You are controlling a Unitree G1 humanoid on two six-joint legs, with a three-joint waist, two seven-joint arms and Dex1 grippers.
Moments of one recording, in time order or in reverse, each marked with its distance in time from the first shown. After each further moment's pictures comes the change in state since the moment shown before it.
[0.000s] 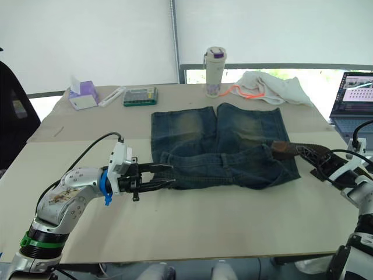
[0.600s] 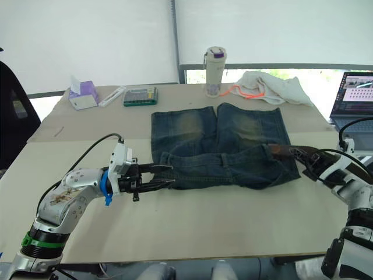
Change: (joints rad) left arm -0.001 -0.004 -0.003 0.015 0.009 -0.013 -0.004; right arm -0.066 0.014 0.063 0.126 -0.031 -0.075 0.000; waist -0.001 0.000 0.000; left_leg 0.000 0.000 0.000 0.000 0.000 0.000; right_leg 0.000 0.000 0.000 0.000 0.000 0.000
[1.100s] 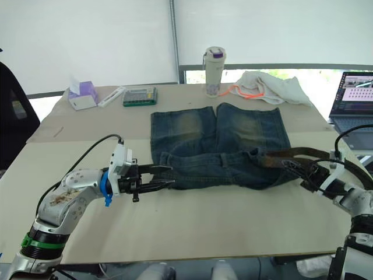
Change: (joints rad) left arm 0.010 0.001 0.000 0.000 0.005 0.000 0.003; right arm 0.065 -0.037 0.102 -0.024 -0.021 0.080 0.171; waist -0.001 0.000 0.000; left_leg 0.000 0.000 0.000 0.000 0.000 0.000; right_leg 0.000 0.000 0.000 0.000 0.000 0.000
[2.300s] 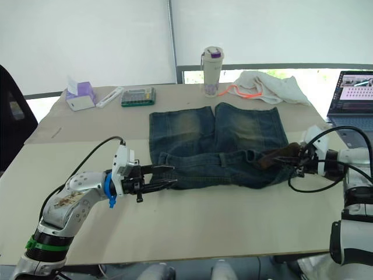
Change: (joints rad) left arm 0.017 -0.038 -0.009 -0.007 0.006 -0.002 0.042; right arm -0.289 -0.041 0.329 0.258 -0.426 -0.995 0.334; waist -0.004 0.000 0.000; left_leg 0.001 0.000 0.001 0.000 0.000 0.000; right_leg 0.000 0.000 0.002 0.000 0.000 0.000
